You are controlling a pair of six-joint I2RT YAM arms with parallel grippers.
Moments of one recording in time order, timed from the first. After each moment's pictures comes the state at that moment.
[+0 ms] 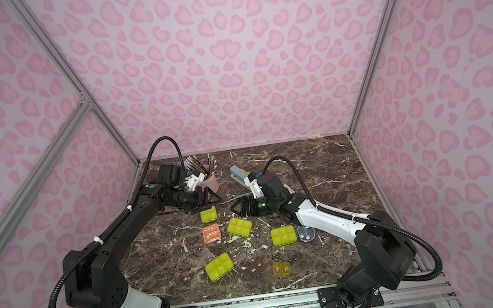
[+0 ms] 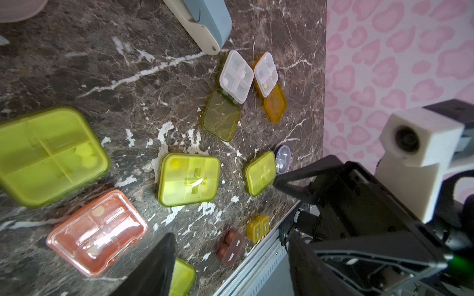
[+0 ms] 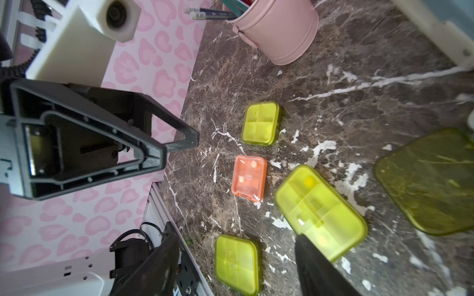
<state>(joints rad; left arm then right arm) -0.28 1.55 1.26 -0.83 0.70 -0.33 0.69 1.48 0.96 -0.10 -0.42 0.71</state>
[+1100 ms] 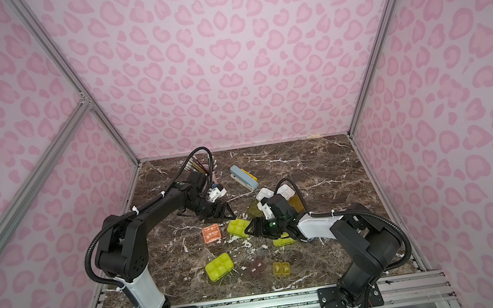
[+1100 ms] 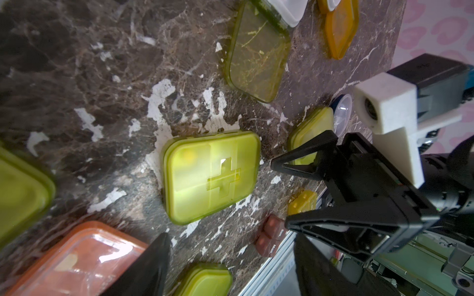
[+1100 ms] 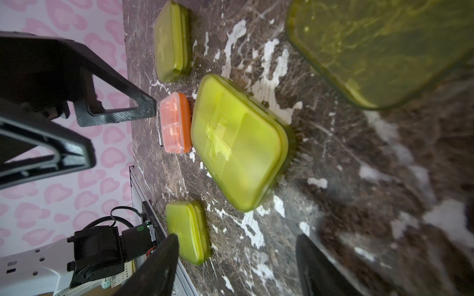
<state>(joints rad) -0.38 1.83 1.28 -0.86 0.66 -0.15 0.65 1.62 0.66 0.16 -0.54 0.85</state>
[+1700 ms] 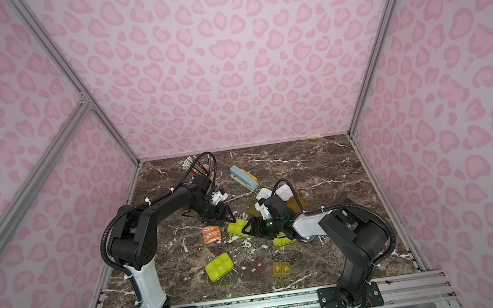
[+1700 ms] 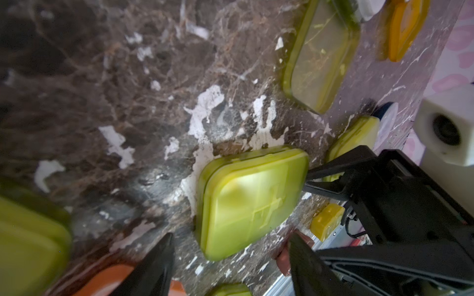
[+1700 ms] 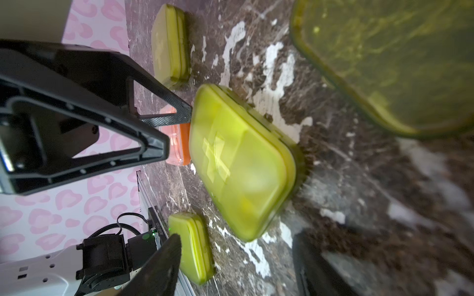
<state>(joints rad) -0.38 1.96 1.31 -0.85 0.62 -0.15 0.65 1.71 0.67 0.27 -0.56 0.91</state>
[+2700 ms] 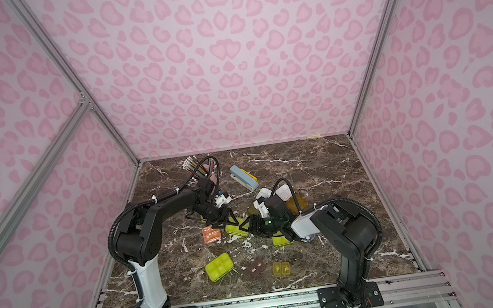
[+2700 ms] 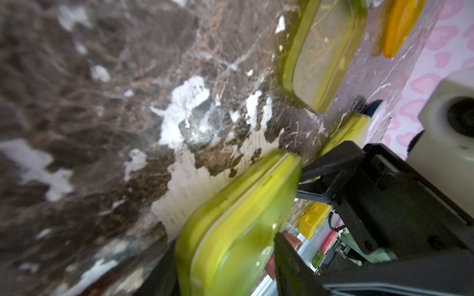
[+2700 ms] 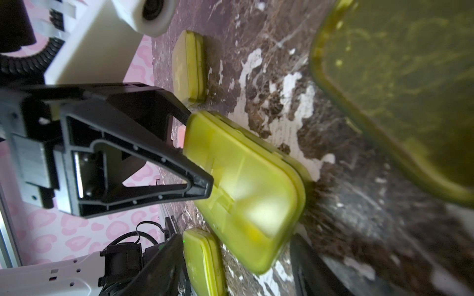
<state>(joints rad) -0.39 2.00 1.29 -0.81 0.70 -0.18 0.65 1.79 0.65 0.48 -0.58 0.99</state>
